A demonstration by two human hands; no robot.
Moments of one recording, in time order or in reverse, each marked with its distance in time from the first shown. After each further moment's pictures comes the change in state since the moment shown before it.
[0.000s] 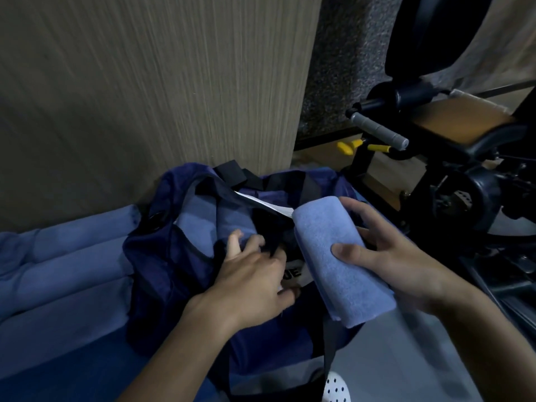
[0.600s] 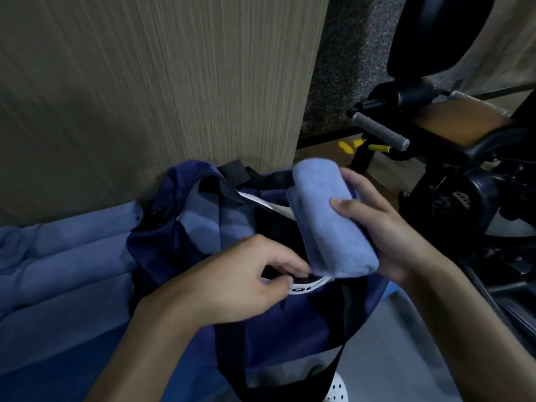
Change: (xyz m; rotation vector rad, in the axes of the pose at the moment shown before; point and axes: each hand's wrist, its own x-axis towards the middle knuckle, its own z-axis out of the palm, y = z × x) left_hand -0.029 -0.011 -0.052 -0.751 -0.104 0.094; right_hand 0.029 -0.016 0.015 0.232 0.123 -0.123
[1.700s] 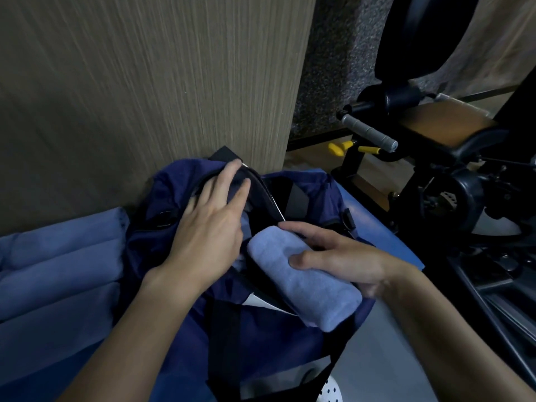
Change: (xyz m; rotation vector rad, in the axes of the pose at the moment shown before) left_hand 0.047 -0.048 -0.012 0.713 0.593 0.024; right_hand 0.003 0.022 0.005 -0.341 -0.357 0.374
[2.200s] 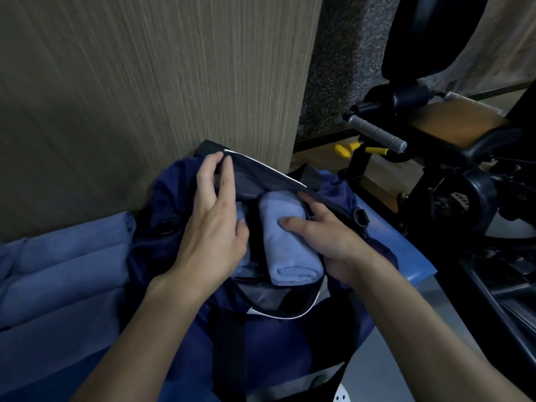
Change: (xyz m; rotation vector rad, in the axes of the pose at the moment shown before) left_hand 0.002 -0.004 0.004 -0.302 0.134 -0.111; right_hand 0.055 -0.006 0.012 0.265 0.417 -0.173
